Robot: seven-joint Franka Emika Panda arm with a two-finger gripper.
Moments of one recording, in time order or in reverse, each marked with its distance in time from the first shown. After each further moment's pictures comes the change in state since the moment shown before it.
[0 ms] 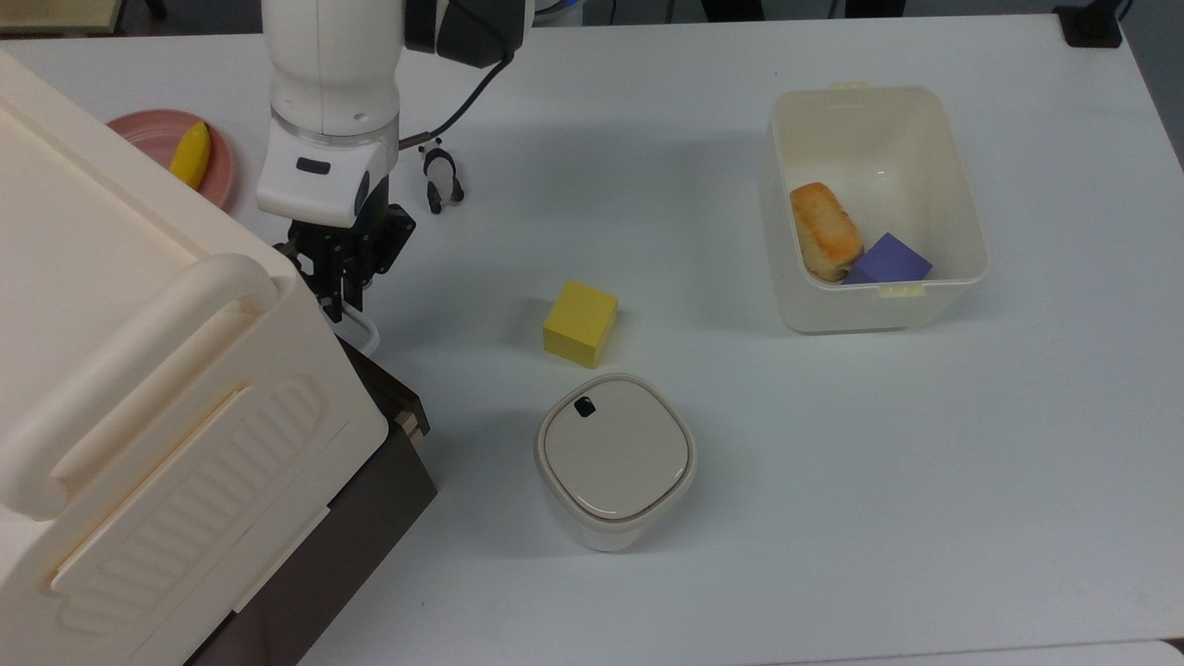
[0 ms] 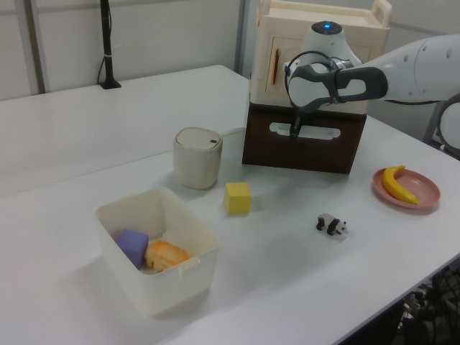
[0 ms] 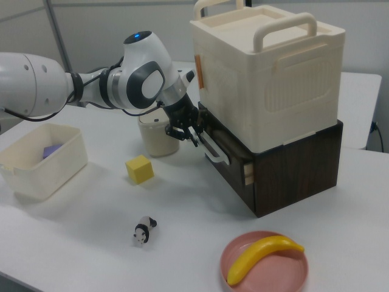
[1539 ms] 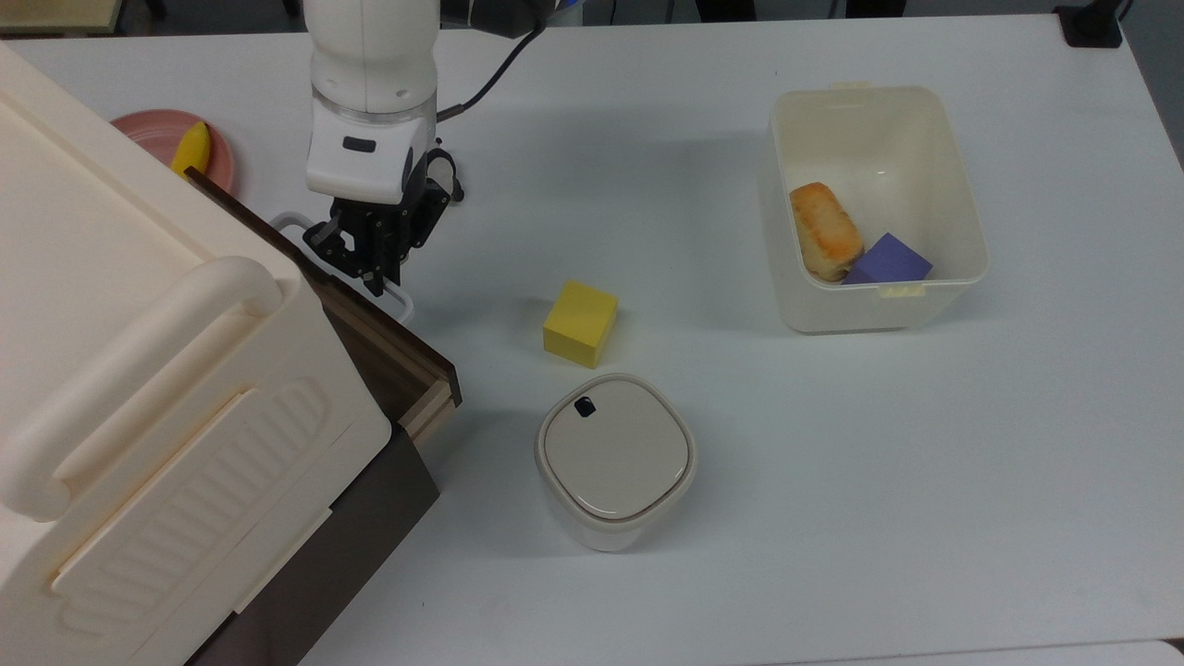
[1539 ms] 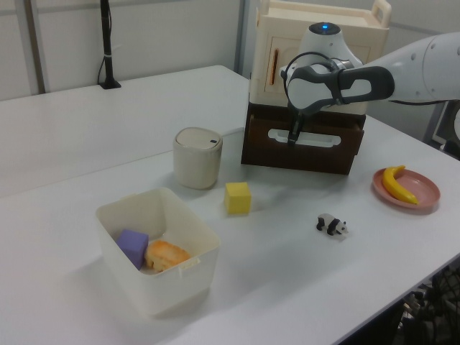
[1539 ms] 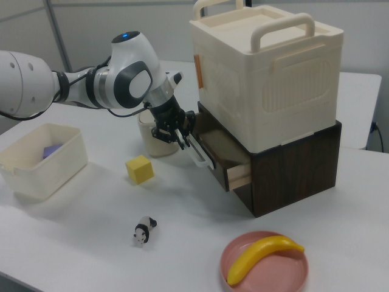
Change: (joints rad) arm 0.000 -0.070 0.043 -0.085 0.000 -0.031 -0.008
